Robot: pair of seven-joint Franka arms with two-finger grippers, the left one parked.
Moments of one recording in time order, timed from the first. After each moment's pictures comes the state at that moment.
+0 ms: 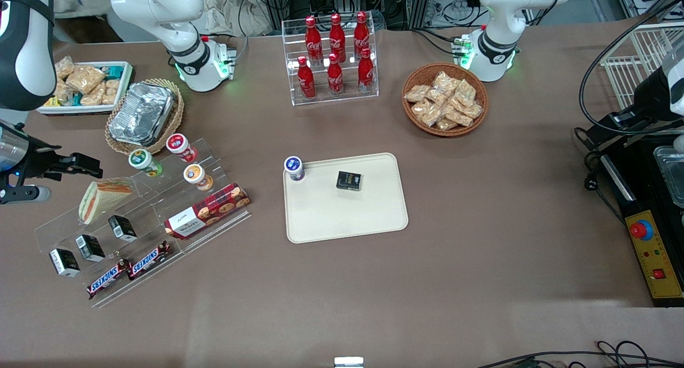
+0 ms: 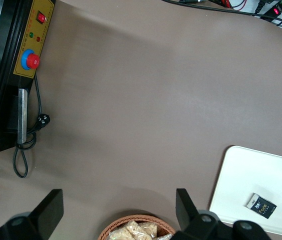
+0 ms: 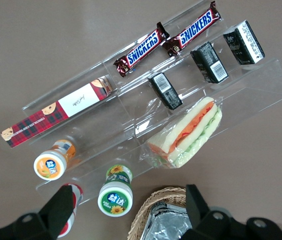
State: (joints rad) arm -0.02 0.05 -0.10 -1.73 -0.02 1.68 -0.14
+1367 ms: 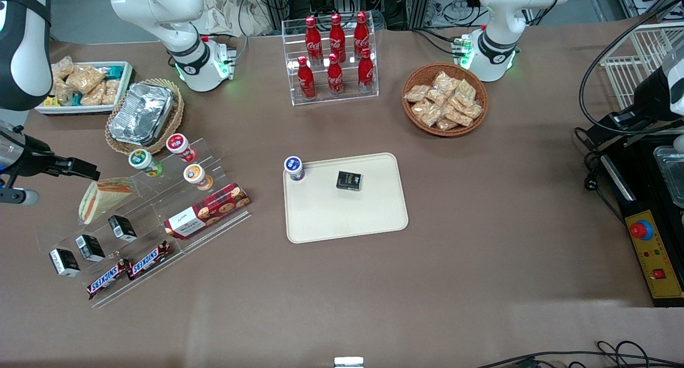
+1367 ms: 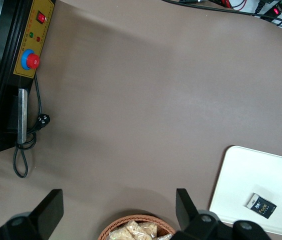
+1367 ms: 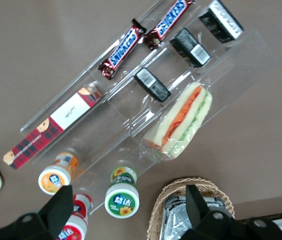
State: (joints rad) arm -0.04 0.05 -0.11 -1.73 -0.02 1.69 0.07
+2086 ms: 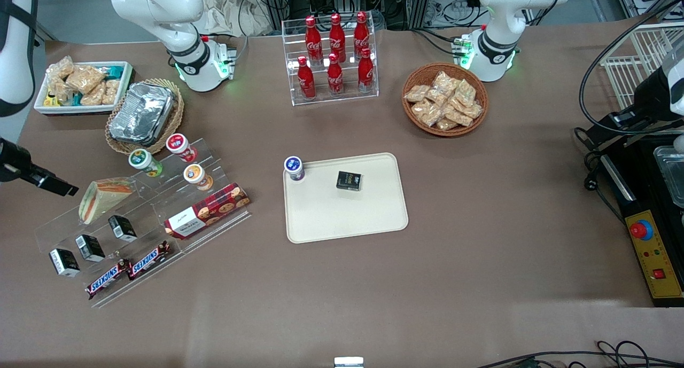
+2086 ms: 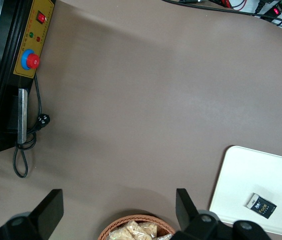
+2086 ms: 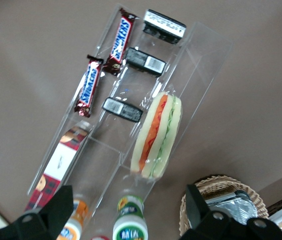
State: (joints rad) arm -0.10 0.07 -0.11 -1.76 -0.01 1.81 0.36
